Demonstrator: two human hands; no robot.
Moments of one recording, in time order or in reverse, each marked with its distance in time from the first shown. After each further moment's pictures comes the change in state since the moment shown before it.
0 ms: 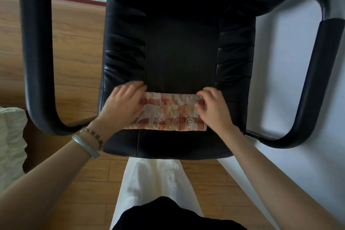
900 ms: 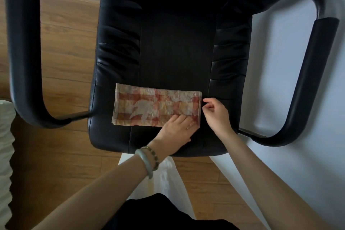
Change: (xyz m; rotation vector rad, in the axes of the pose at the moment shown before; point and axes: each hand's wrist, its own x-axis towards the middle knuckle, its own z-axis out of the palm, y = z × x) left_hand 0.010 0.151 0.058 -0.102 -0.171 0.282; right_hand -0.022 0.013 -0.005 0.466 -0.115 0.536
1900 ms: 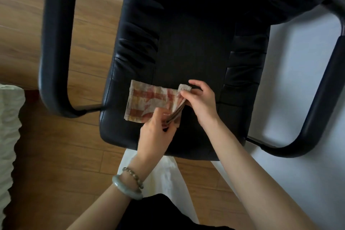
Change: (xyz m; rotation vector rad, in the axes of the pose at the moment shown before) left_hand -0.063 -0.011 -0.041 -0.733 0.604 -0.768; right_hand -0.003 -0.095 0.046 0.569 -0.113 0.073
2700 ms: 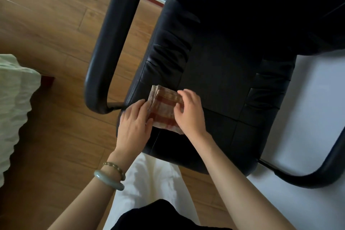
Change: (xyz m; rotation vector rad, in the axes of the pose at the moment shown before) left_hand 0.022 -0.088 -0.061 0.397 0.079 0.054; right_hand -0.013 0.015 0.081 -0.905 -0.083 -0.585
